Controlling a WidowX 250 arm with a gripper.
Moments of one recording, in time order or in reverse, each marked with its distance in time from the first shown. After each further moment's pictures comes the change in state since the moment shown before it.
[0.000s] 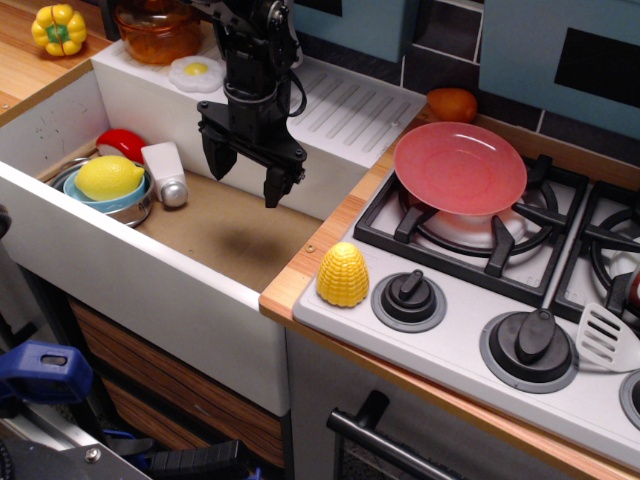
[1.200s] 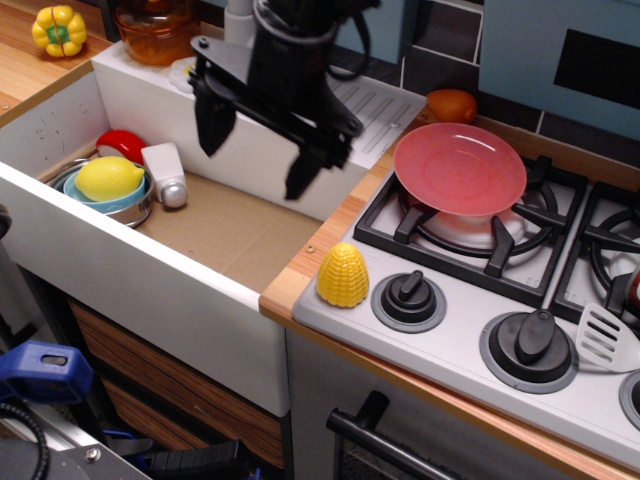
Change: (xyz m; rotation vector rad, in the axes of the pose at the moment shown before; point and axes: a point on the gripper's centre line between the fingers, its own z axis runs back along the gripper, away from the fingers) arm -0.083 -0.080 0.143 0.131 0.034 0.053
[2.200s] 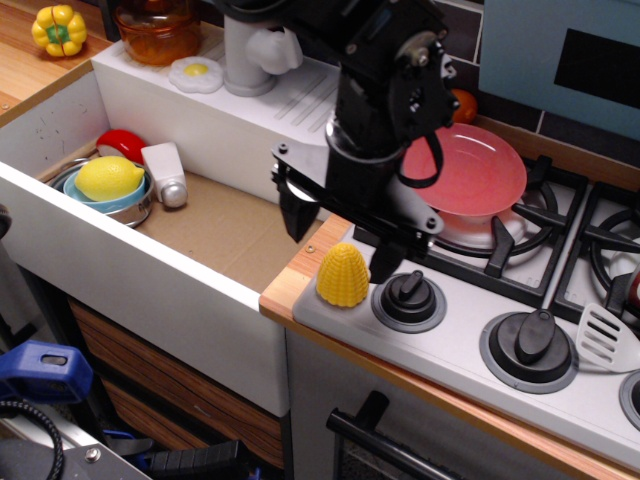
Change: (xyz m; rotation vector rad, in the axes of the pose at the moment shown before) arm 0.003 -0.060 -0.030 -0.139 -0.124 -0.020
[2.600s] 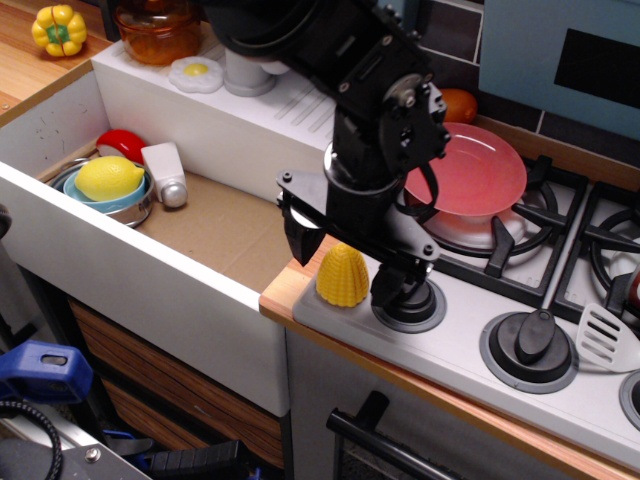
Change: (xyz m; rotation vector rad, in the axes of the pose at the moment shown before) arm -0.002 0.002 -0.020 -0.035 -0.008 -0.008
